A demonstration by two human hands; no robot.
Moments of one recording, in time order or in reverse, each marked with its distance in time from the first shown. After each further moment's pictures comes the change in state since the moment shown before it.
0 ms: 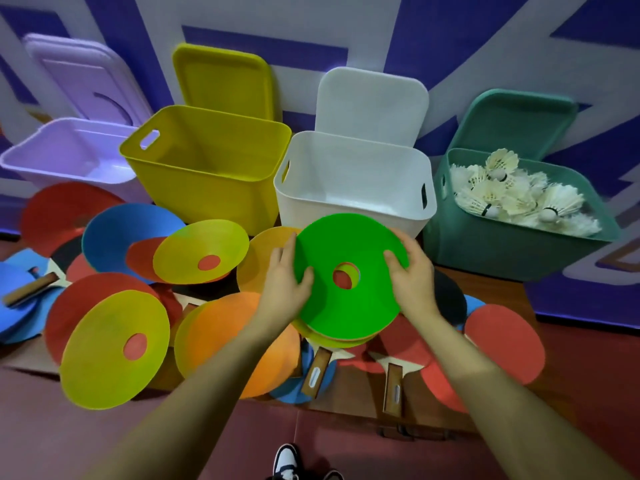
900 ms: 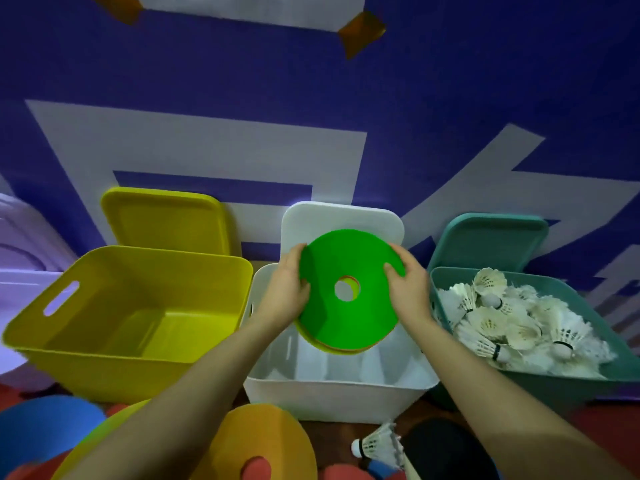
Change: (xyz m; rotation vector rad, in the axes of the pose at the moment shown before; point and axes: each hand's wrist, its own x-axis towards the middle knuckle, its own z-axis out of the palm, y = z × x) left_hand 0.280 0.067 0.007 0.025 -0.116 0.221; right_hand 0.262 -0.007 0.013 -0.050 0.265 0.042
